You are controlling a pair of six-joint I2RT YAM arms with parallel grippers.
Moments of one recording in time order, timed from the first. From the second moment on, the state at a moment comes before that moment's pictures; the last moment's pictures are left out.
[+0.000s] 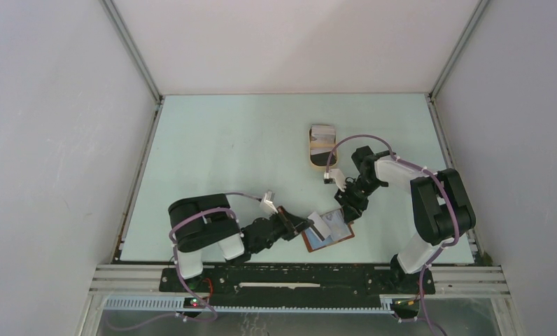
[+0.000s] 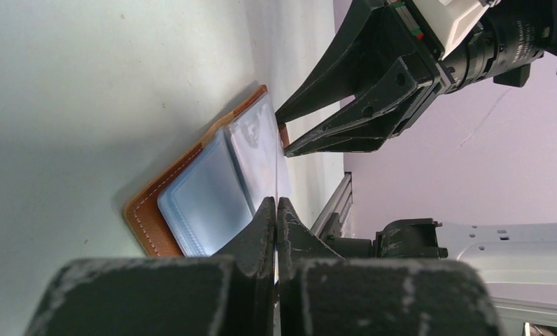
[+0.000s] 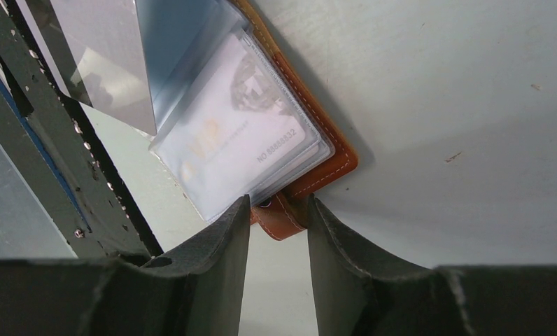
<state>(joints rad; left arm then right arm) -1.14 1.85 0.27 1.38 -0.24 -1.34 0.30 1.67 0.94 -0.87 -0.58 -0.79</state>
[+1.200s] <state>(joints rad) -1.16 1.80 0.27 1.28 -0.26 -1.34 0.31 1.67 0.94 -0.87 -0.56 -0.79</state>
